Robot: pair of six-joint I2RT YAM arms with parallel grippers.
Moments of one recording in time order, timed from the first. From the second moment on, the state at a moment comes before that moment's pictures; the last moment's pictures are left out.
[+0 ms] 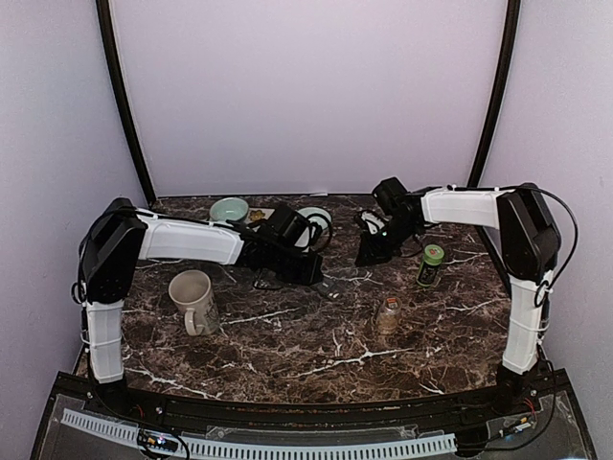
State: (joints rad) left arm -0.85 2.02 1.43 -0.25 0.14 -0.50; right arm 0.52 2.00 1.49 -0.65 -0.35 0.21
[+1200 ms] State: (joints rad) left arm -0.82 2.11 1.46 -0.28 0.22 -0.50; right arm 0.55 2.06 1.50 -0.65 -0.47 0.21
